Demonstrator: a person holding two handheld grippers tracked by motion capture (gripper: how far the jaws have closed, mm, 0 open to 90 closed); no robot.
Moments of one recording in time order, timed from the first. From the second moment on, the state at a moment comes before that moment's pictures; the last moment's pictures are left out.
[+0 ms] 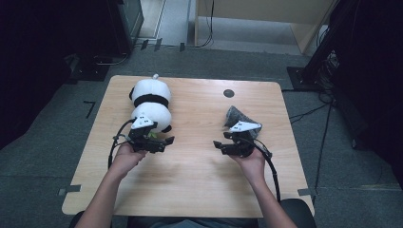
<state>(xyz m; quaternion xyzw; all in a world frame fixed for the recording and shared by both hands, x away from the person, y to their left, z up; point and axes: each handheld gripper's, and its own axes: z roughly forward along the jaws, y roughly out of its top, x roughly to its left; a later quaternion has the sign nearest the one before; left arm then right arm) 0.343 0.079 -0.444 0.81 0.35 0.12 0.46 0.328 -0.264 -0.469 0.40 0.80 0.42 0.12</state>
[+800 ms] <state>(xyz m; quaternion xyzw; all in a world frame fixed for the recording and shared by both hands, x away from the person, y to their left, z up) 0.339 0.028 -0.501 0.84 0.33 0.08 0.42 0.318 -0.240 -0.500 0.40 0.81 0.41 0.12</state>
